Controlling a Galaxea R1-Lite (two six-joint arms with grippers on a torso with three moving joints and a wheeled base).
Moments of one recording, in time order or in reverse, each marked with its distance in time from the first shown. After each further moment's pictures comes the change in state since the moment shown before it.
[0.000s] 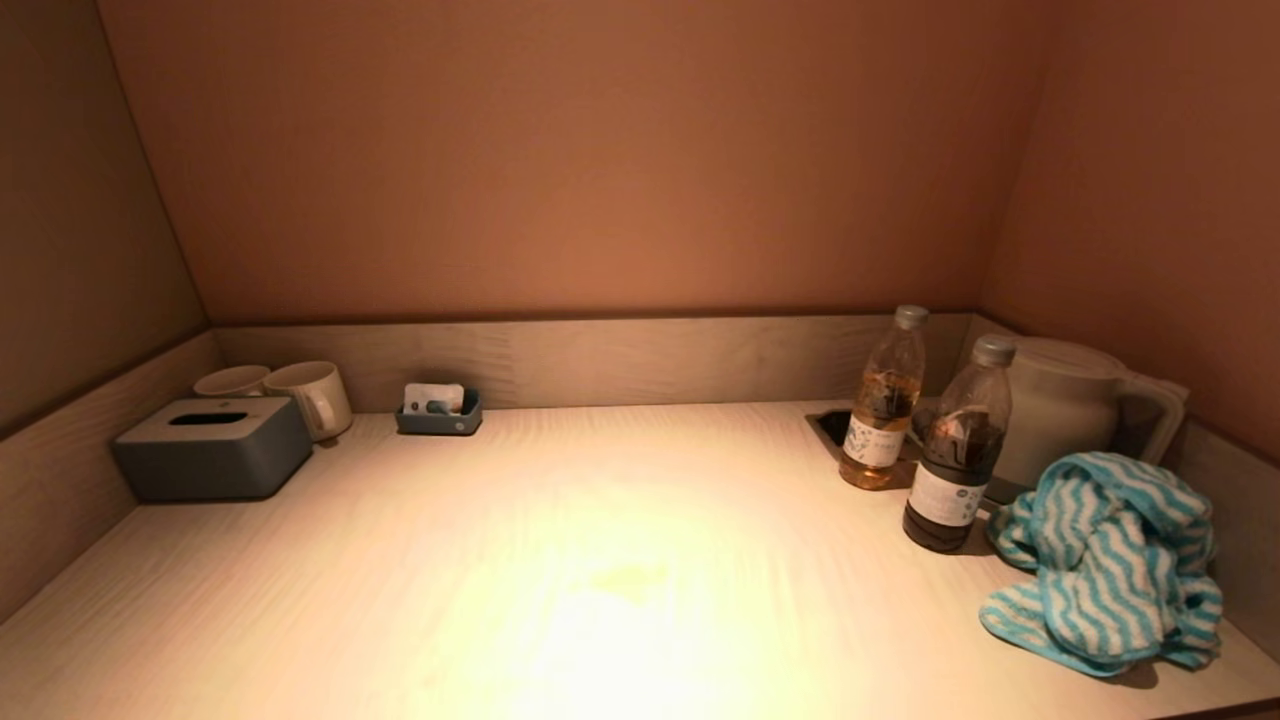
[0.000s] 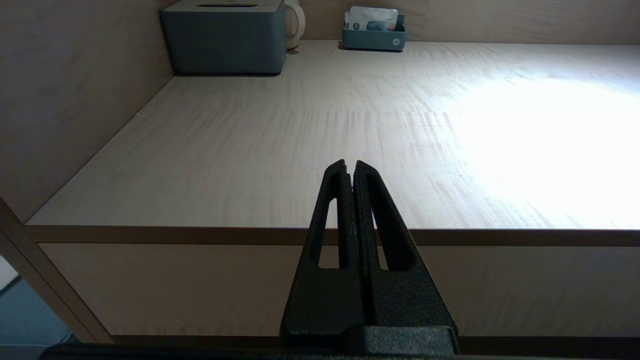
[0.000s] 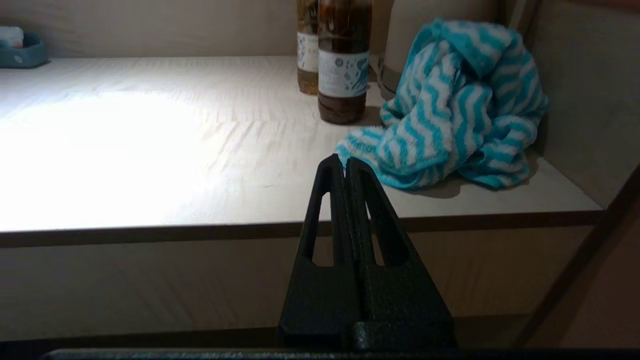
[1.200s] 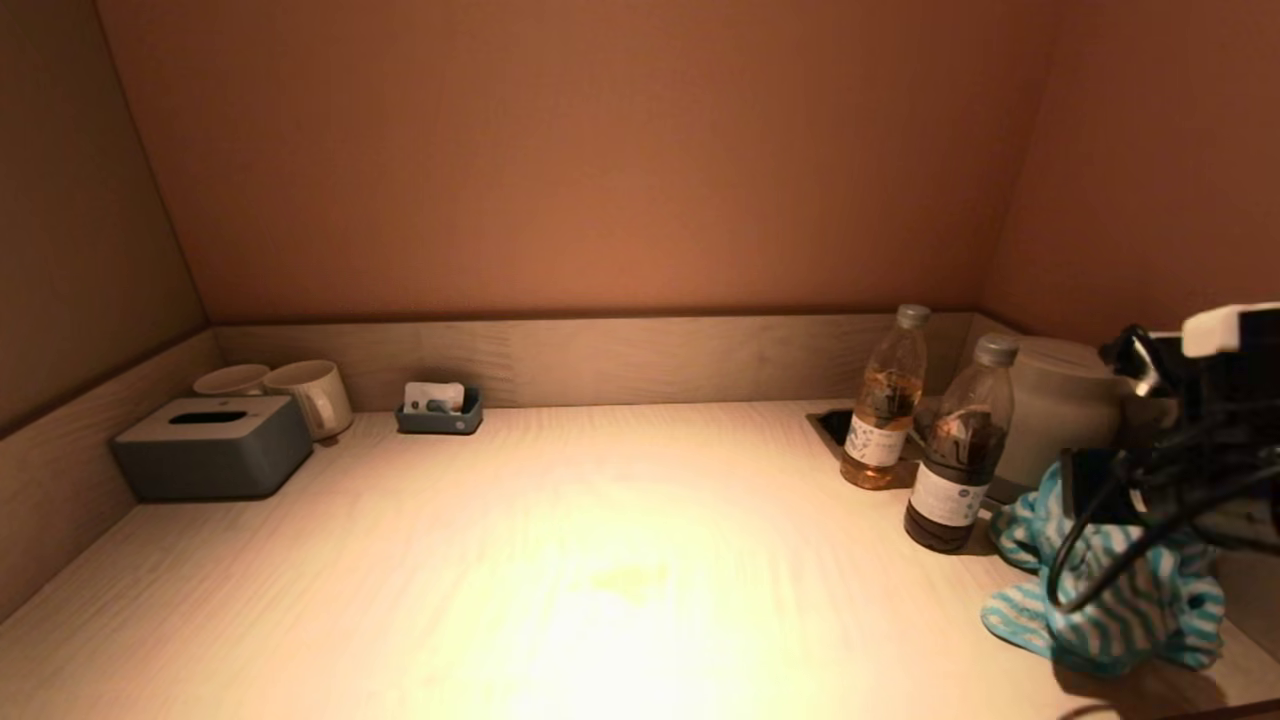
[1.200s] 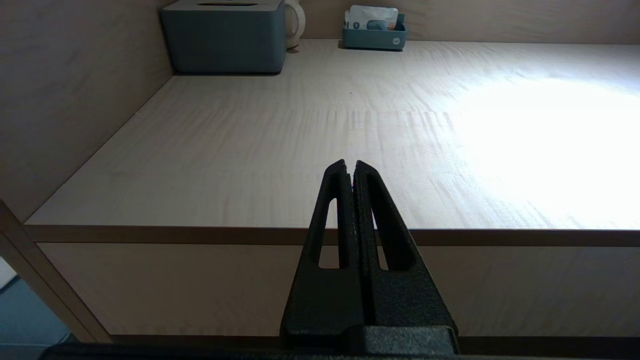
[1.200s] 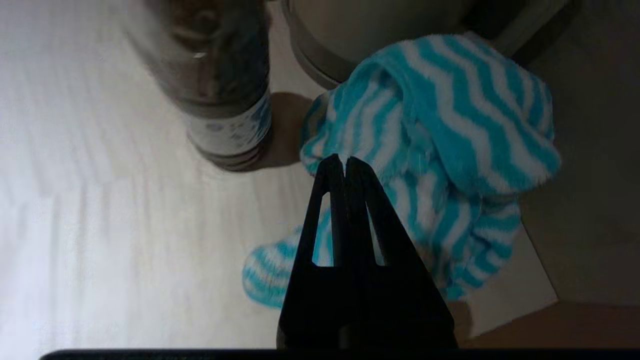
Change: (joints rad) left arm 0.000 0.000 0.000 0.000 0.000 -0.003; right arm -0.112 1.473 -0.757 -0.074 -0.201 0.000
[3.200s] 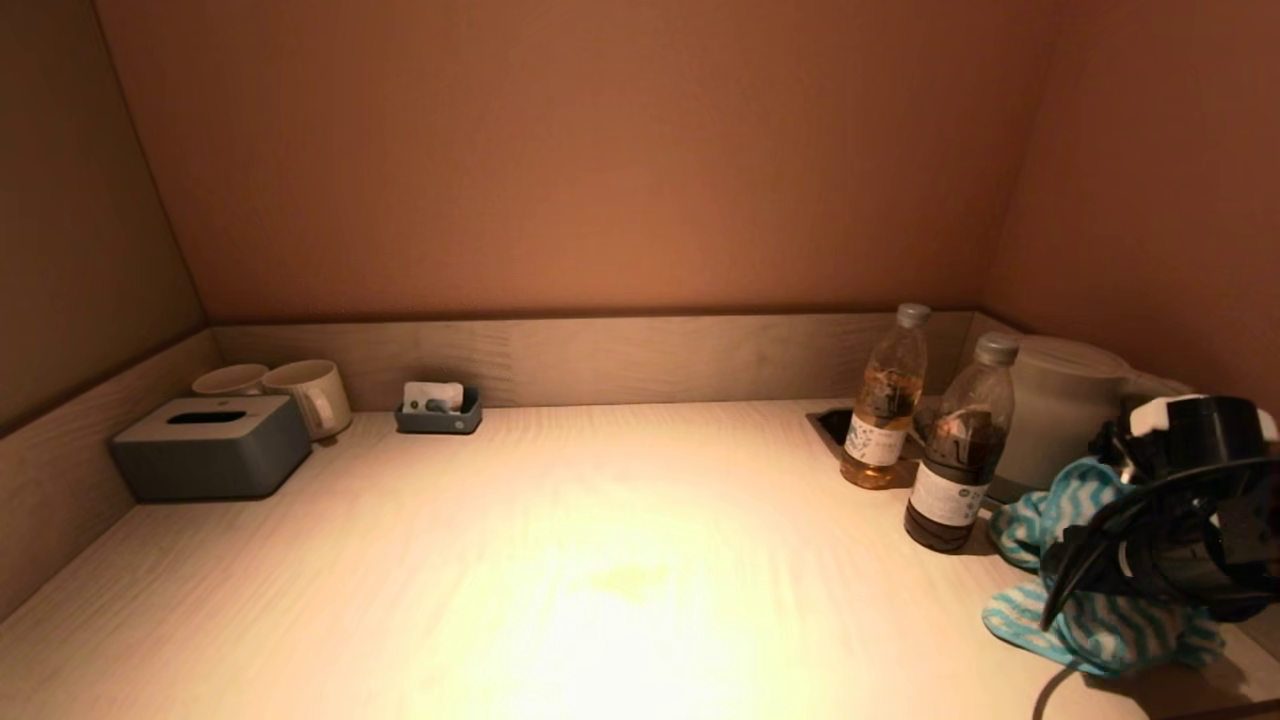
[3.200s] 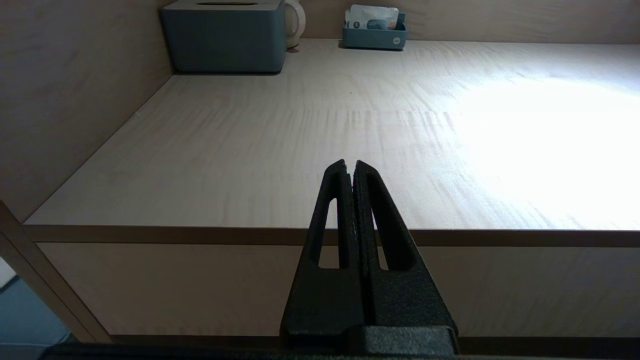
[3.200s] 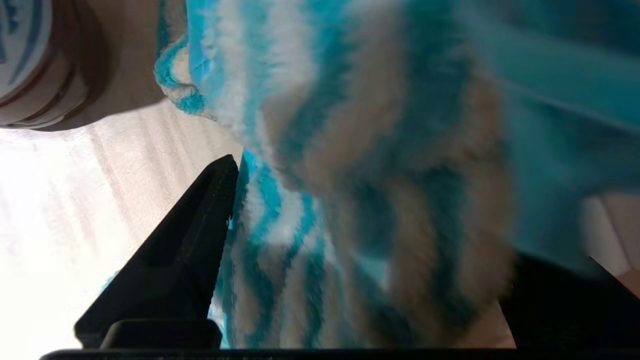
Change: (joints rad) left arm 0.000 0.000 0.000 0.000 0.000 0.000; right arm -0.164 0.242 0.050 0.003 0.047 0.020
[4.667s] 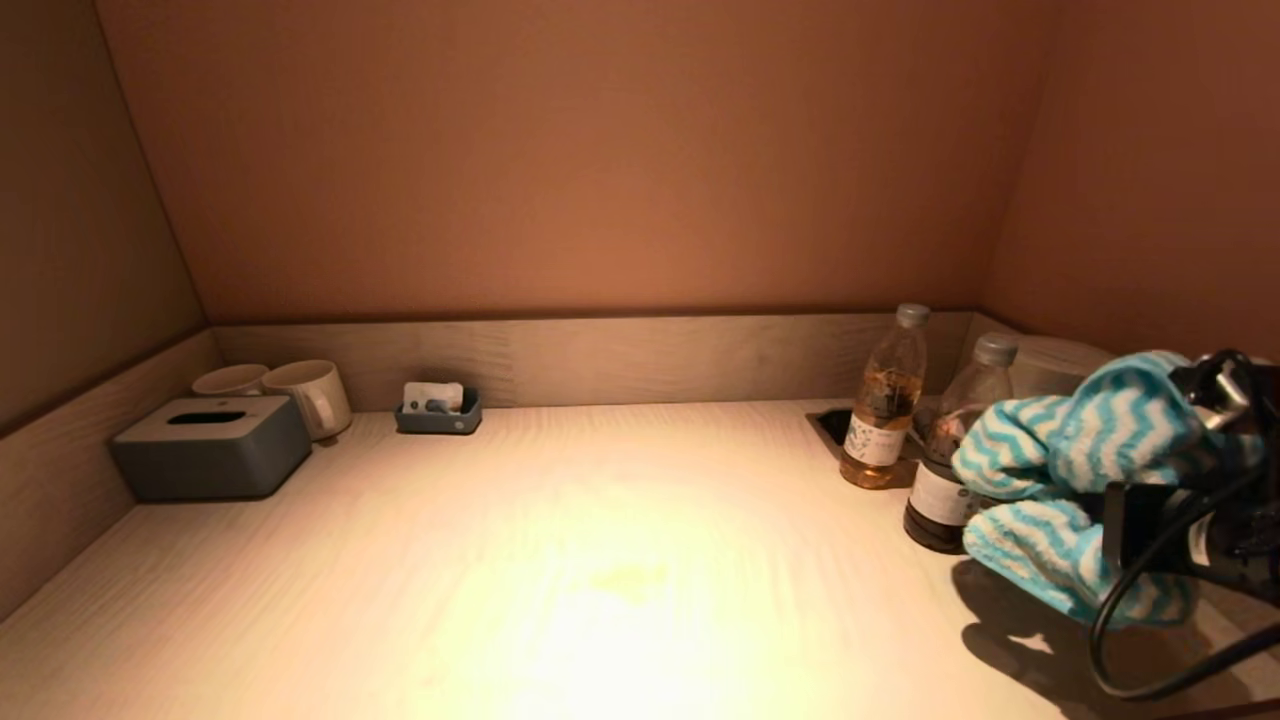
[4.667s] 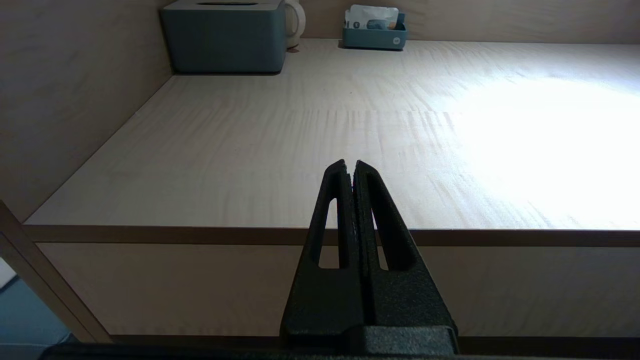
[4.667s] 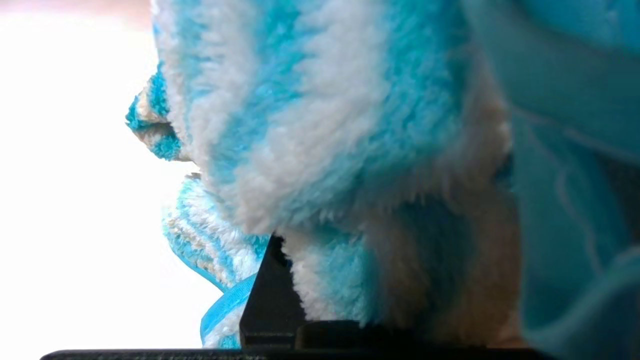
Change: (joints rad) left arm 0.000 0.000 0.000 0.000 0.000 0.000; right arm 0.145 -0.461 0.127 -0.054 0.195 -0.012
